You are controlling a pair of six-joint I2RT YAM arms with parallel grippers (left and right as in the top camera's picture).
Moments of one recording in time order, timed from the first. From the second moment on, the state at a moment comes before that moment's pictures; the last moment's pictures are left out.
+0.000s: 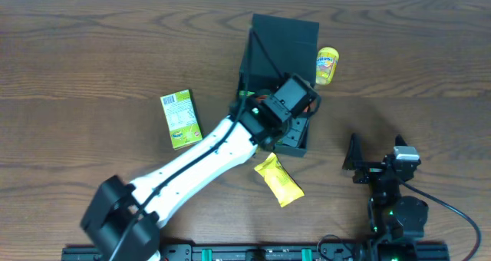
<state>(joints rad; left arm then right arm) -0.87 1.76 1.43 -0.77 -0.03 -0.44 -0.02 0.01 0.01 -0.07 -0.01 0.11</state>
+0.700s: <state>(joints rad) -0.87 1.88 1.43 -0.68 -0.04 -0.57 -0.02 0.01 0.01 -0.07 -0.01 0.11</state>
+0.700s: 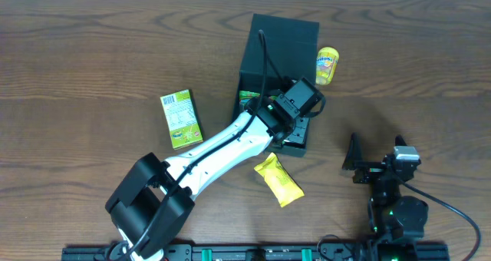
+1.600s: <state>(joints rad) -0.88 1.88 1.43 -0.67 -0.02 -0.62 -0.02 0.01 0.01 -0.07 -0.01 0.11</state>
